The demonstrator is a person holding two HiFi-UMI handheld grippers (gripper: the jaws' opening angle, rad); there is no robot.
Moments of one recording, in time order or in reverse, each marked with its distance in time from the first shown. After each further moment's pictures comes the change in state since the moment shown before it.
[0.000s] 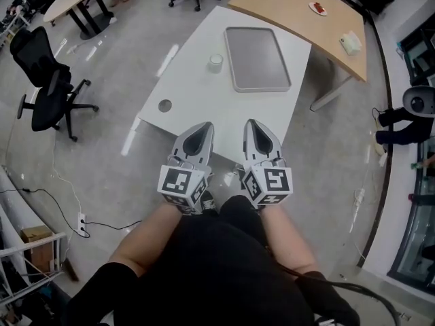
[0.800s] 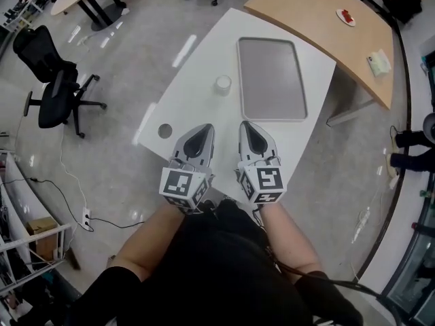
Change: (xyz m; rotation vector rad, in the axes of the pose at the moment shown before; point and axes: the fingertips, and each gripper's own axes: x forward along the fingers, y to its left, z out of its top) left arm 0.151 0.086 -0.023 0.001 0.071 0.114; right arm 0.174 -0.066 -0.041 -0.011 0.117 0.134
